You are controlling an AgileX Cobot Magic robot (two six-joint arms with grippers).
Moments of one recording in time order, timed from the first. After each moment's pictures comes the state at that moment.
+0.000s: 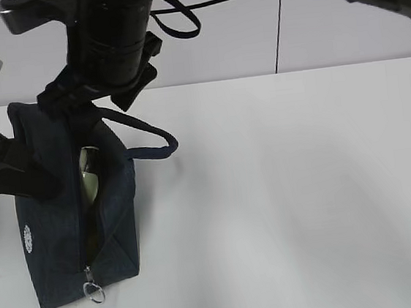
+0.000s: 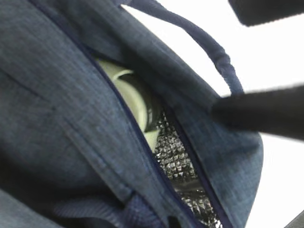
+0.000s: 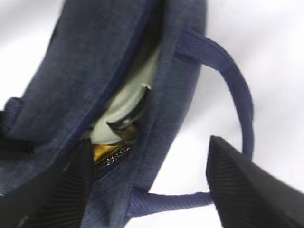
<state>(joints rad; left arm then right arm) -0.14 1.41 -0.94 -0.60 0.91 0.55 0.73 2.19 -2.24 0.08 1.22 -0.13</state>
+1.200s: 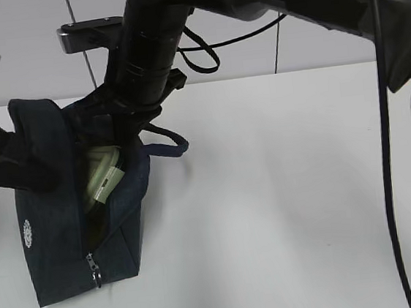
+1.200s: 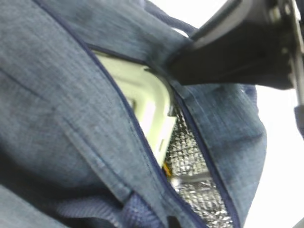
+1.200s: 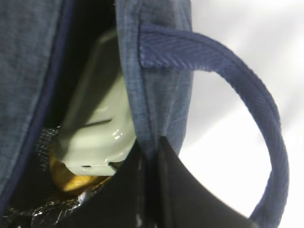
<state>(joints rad) -0.14 1.41 -0.97 -0.58 0.91 0.53 0.63 2.29 -2.24 0.25 1.21 -0.13</state>
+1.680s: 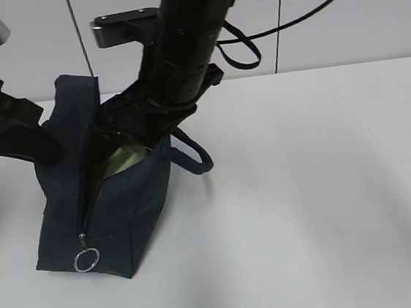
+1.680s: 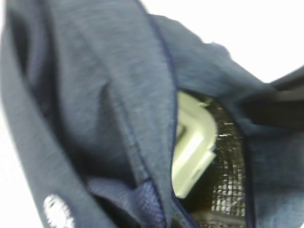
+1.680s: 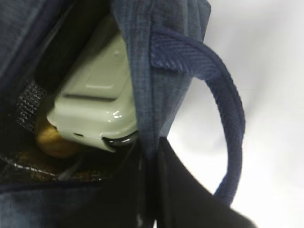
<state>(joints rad) -0.14 1.52 -1.13 -0.53 0.97 0.47 0.60 2.05 -1.87 0.19 1.03 -0.08</state>
